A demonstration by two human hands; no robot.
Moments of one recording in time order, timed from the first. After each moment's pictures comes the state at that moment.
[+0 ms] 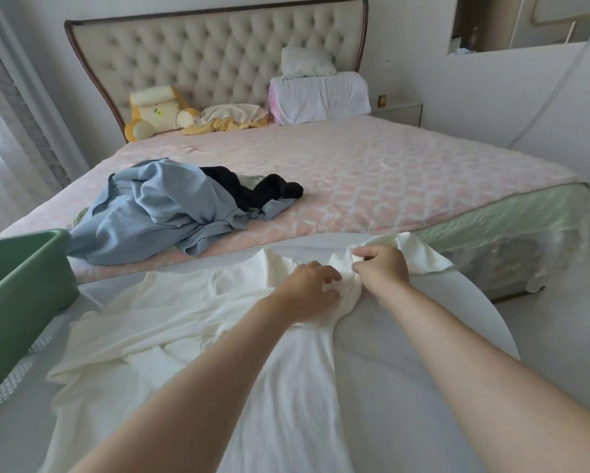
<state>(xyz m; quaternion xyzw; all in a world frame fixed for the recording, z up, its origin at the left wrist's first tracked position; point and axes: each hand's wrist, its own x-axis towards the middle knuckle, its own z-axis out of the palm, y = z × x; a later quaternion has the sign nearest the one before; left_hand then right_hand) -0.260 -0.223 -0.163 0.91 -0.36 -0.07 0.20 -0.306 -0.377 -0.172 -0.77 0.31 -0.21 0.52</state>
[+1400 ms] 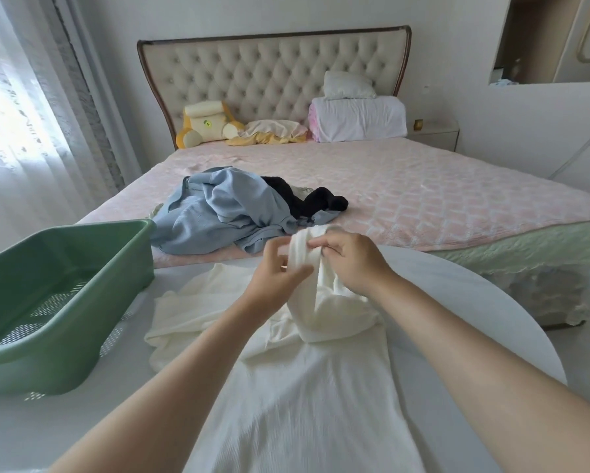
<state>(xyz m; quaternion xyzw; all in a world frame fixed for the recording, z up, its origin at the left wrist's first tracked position) -0.285 -0.078 -0.108 0.77 -0.18 -0.04 0.61 -0.310 -0.252 -0.097 -0.89 -0.06 -0.22 0.39</state>
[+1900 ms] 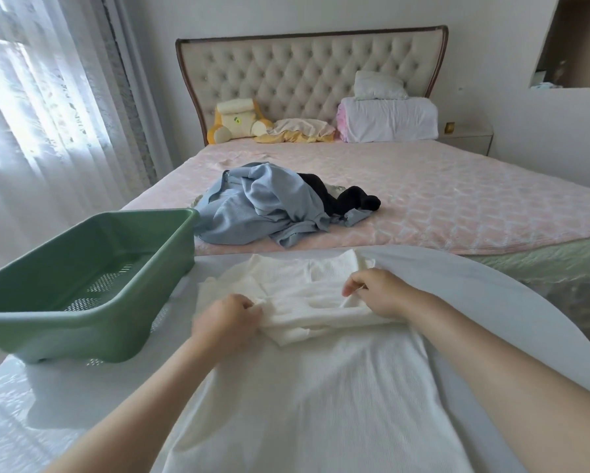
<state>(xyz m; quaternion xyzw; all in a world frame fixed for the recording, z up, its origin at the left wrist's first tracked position) -0.294 0.057 -0.146 0.98 -0.01 -0.01 0.20 -0.308 -0.239 -0.140 -0.95 -0.01 0.04 0.29</state>
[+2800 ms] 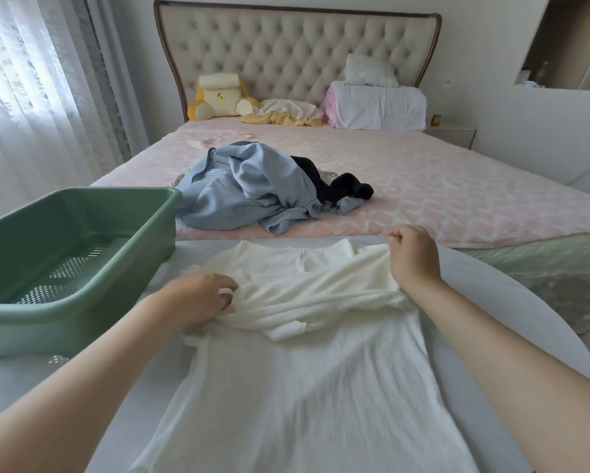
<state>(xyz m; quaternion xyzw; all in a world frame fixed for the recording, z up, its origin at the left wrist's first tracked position) -0.236 0.092 -0.142 0.98 -0.17 -0.04 0.03 -0.278 -0.271 -0.140 -0.89 0.17 -0.32 0.27</state>
